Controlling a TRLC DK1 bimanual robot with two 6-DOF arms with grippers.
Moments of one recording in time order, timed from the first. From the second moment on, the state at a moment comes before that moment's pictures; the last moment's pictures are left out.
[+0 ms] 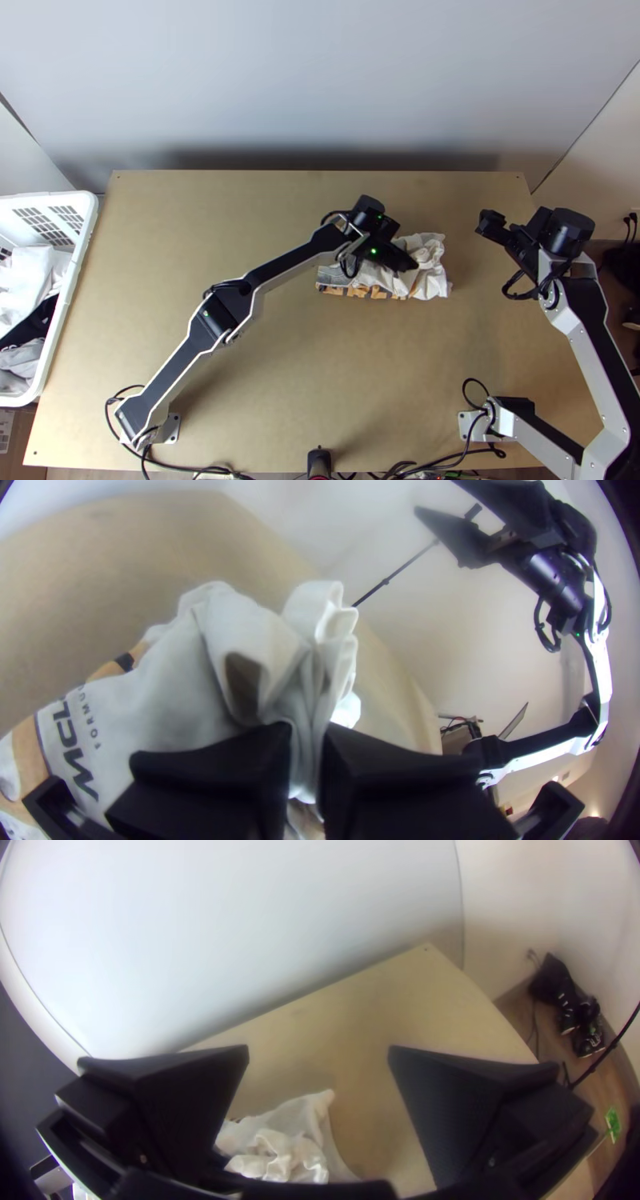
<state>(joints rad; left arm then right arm) -0.82 2.54 2.25 -0.31 0.69 -0.32 -0.04 1.11 0.90 -0.25 -0.06 0.40</state>
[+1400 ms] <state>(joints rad) -0.61 2.17 1.89 -0.65 0.44 0.07 0.31 1.51 1.19 -0.38 -0.39 0.69</state>
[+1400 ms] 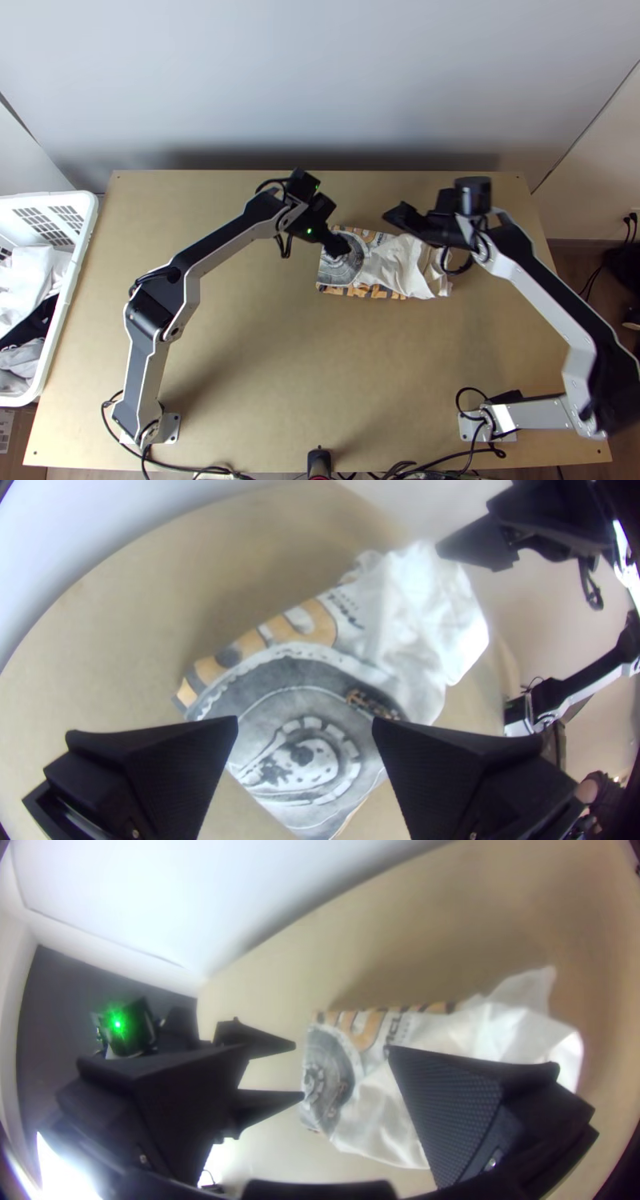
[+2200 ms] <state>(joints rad) -0.55 2.10 1.75 -0.58 0.32 0.18 0.20 1.63 1.19 -0.55 -0.09 0.50</state>
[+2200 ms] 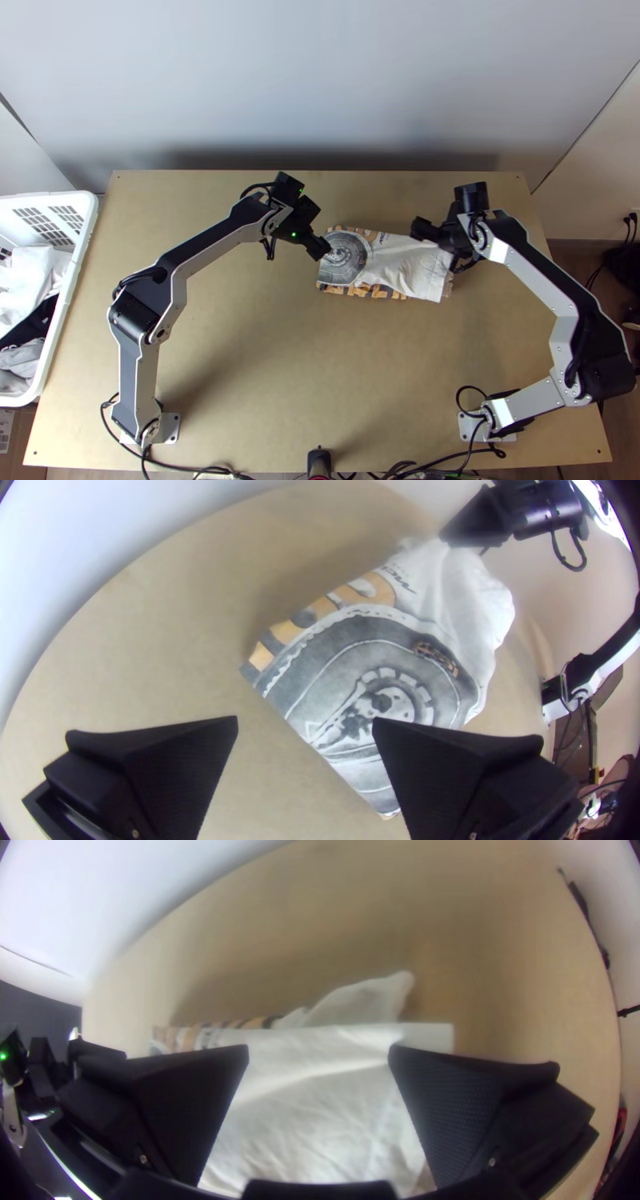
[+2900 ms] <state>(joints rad) -0.56 2.07 1.75 -0.57 0.32 0.16 0.23 1.53 1.33 -0.77 -0.35 0.65</state>
